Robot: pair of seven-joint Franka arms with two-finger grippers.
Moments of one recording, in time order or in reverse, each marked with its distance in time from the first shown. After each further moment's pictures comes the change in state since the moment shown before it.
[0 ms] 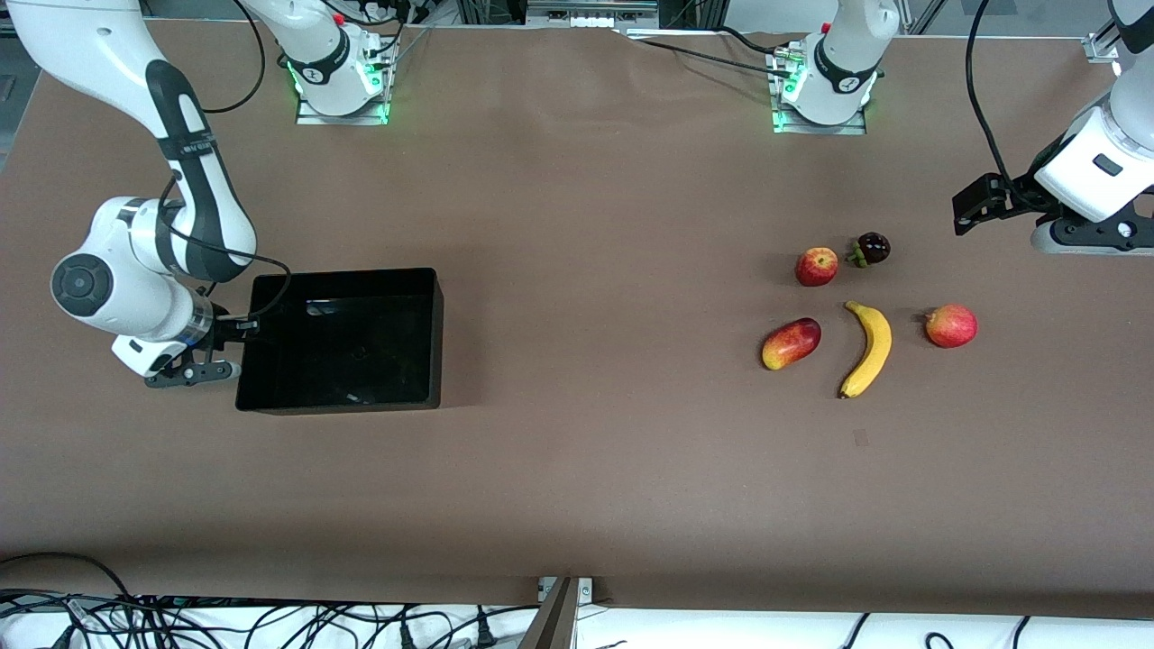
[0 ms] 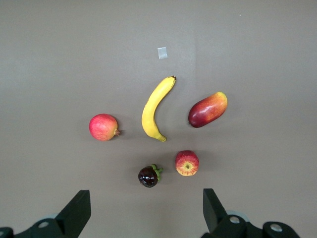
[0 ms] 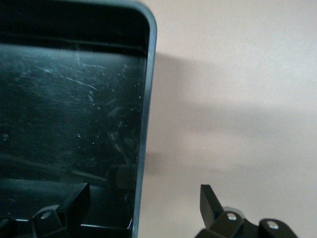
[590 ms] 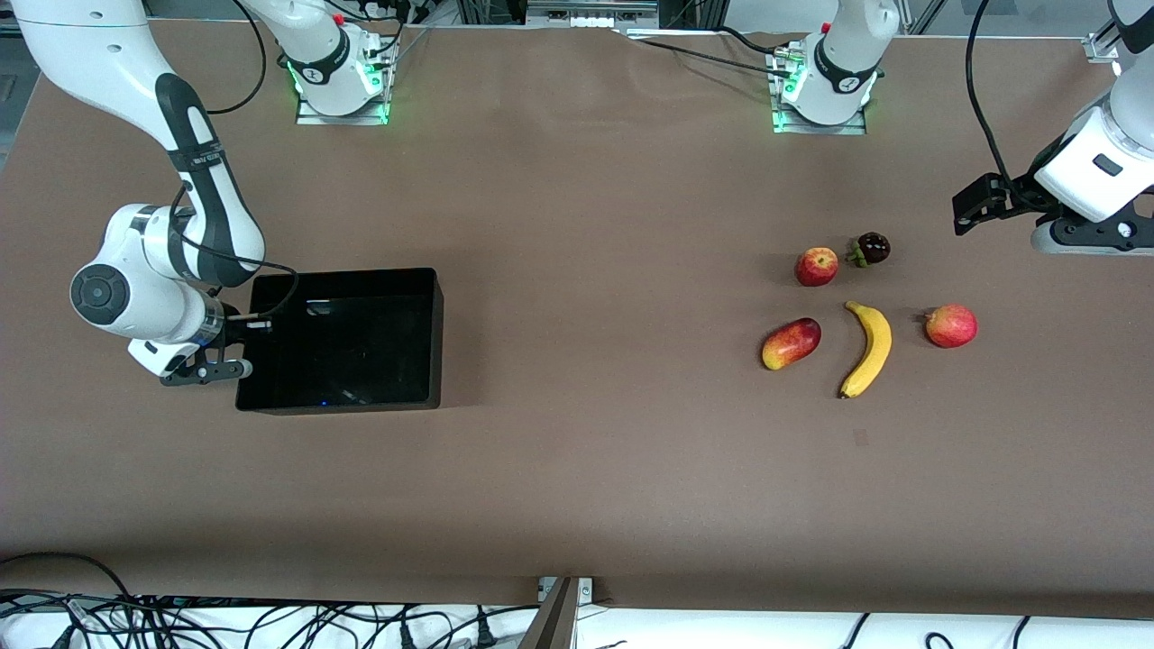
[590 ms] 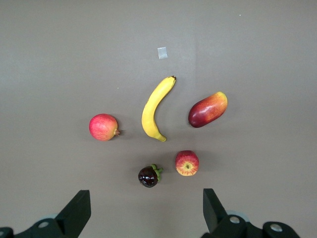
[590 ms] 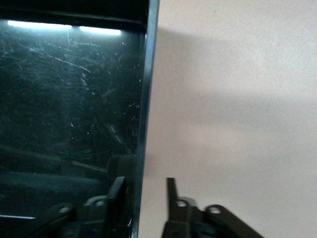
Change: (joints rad) left arm 0.000 0.000 0.000 0.000 0.000 0.000 0.000; right arm 0.000 0.016 0.000 -0.009 0.005 -0.022 0.002
